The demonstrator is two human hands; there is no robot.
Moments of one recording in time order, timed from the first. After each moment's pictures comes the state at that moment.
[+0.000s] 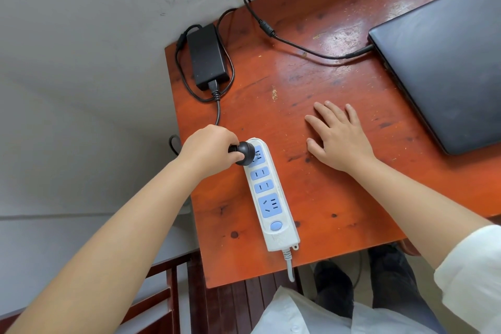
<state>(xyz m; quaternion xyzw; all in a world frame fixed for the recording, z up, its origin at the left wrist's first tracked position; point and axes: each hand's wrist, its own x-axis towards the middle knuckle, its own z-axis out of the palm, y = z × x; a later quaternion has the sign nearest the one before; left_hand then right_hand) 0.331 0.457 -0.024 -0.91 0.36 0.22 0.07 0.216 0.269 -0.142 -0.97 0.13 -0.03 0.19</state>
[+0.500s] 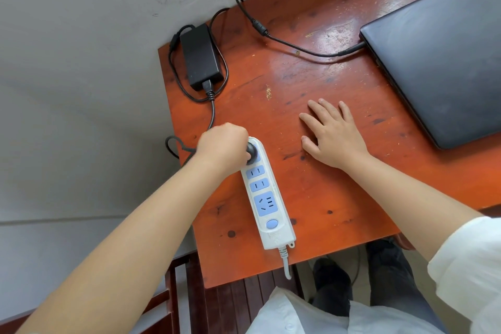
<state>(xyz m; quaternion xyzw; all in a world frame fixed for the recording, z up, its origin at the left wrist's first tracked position) 0.311 0.427 -0.025 -0.91 0.33 0.19 0.17 0.217 0.268 -0.142 -0.97 0.12 -0.02 0.18</state>
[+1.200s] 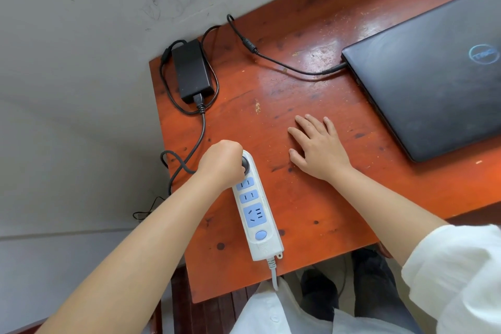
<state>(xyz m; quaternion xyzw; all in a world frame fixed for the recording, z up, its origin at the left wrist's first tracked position) 0.312 0.426 -0.046 -0.91 0.32 0.24 0.11 0.215 0.269 -0.142 -0.98 0.12 -0.02 0.18</state>
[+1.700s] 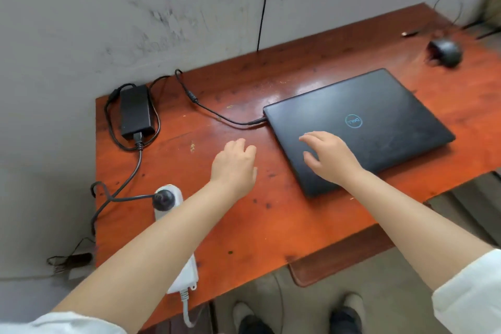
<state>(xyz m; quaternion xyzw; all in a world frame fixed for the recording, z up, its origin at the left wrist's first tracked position) 0.237 0.302 -0.022 -0.91 0.41 0.10 -0.01 0.132 0.135 -0.038 -0.96 0.17 -0.07 0.20</state>
